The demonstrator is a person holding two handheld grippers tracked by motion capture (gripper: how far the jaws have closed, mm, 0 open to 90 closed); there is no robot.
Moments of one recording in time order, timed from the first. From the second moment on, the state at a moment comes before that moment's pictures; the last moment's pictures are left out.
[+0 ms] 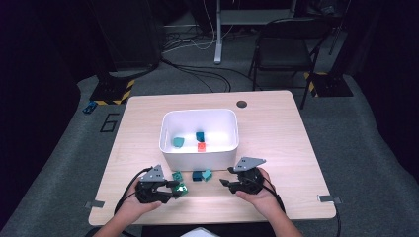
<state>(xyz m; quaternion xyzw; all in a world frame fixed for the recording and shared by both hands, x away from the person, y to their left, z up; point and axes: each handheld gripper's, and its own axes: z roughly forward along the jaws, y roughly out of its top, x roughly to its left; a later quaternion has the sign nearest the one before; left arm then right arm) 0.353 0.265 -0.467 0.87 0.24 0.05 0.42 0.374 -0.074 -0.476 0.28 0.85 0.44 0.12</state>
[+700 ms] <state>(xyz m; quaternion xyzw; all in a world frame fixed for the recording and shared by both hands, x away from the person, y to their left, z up) 0.379 0.285 -0.378 0.84 0.27 0.08 0.45 0.375 -0.073 -0.479 0.27 0.85 0.43 0.11</state>
